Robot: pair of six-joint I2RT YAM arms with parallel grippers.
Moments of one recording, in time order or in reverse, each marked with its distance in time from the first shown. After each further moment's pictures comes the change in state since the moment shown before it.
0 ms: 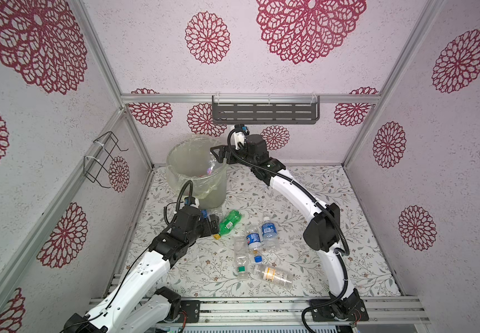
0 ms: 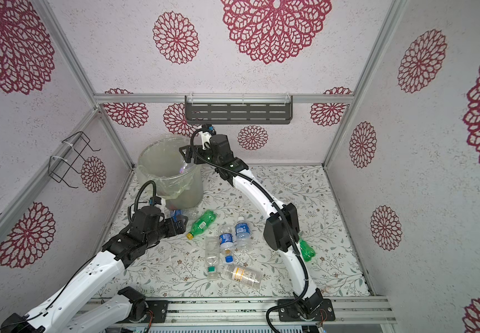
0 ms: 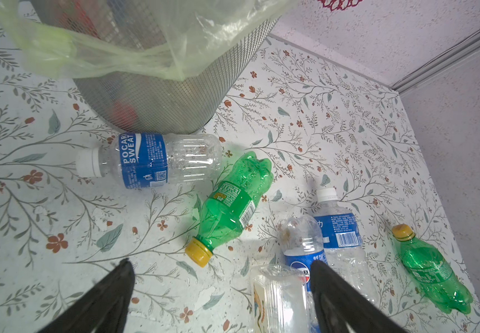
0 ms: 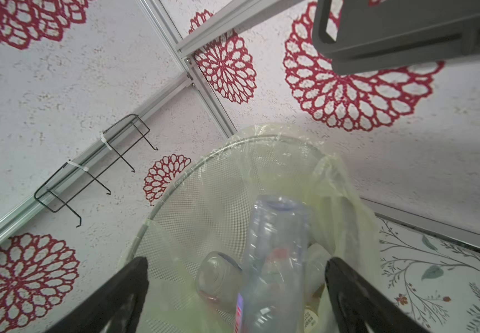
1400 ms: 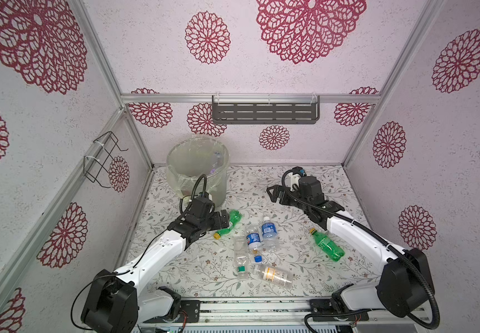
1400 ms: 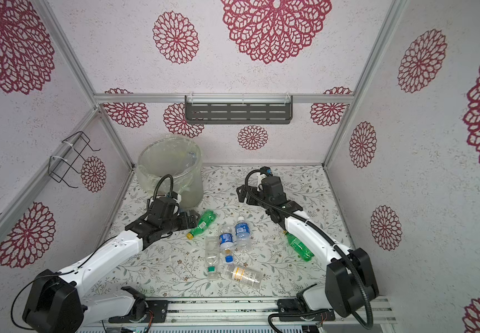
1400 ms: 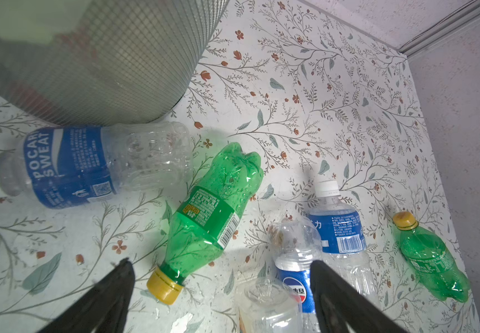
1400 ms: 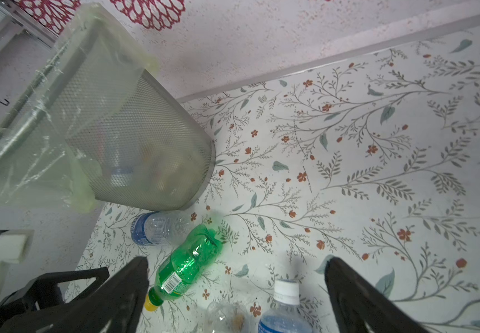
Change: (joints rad) left arm -0.001 0.299 0.069 0.136 0.123 0.020; right arm -0.199 -0.829 -1.245 0.043 0.143 0.069
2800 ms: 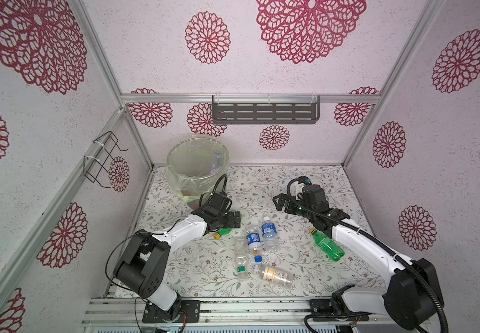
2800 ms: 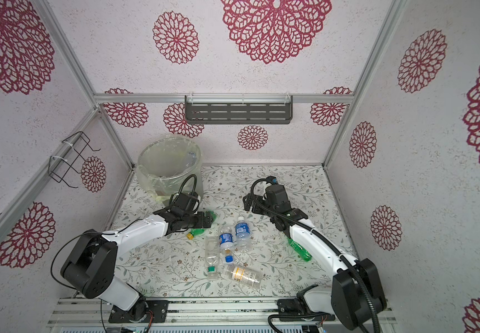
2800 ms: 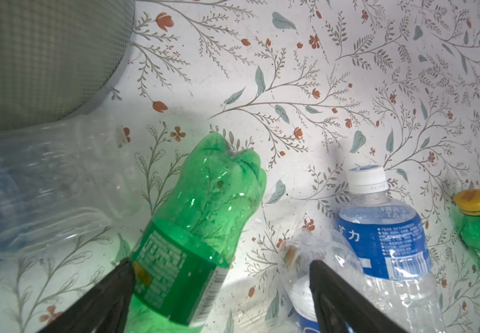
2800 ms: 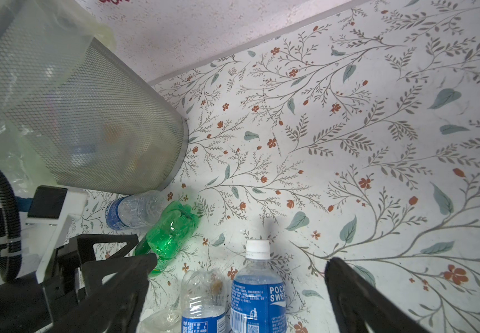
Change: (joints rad) left arm -0.071 0.352 0.145 0.042 0.013 0.083; right arm -0.017 -0.079 -0.093 -0.058 0.035 0.025
